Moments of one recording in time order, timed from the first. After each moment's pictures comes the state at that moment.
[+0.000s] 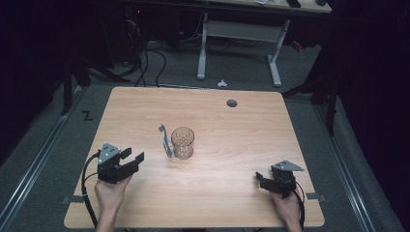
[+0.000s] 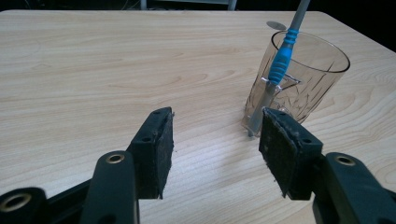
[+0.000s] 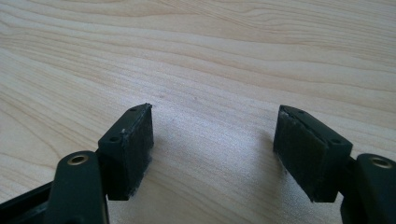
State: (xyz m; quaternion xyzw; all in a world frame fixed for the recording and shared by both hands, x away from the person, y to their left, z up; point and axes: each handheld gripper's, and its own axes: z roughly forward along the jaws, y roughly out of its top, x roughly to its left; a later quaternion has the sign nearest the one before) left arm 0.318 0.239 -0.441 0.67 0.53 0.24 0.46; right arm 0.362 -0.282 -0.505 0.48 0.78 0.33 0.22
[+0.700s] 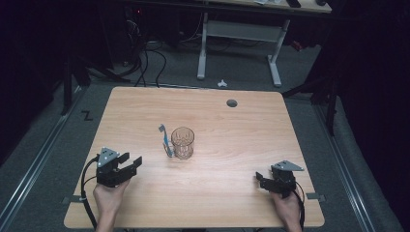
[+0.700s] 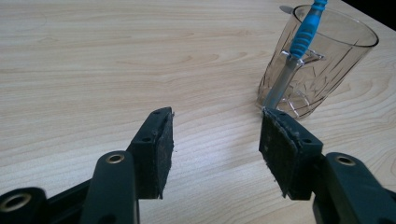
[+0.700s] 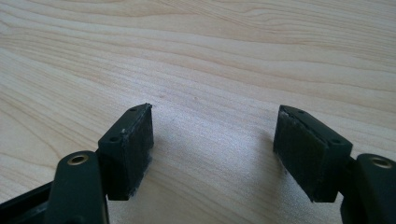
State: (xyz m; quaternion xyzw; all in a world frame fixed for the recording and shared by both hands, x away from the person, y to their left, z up) left arm 0.315 0.245 -0.458 0.67 0.55 0.23 0.44; right arm 0.362 -0.282 -0.505 0.48 0.78 0.33 0.22
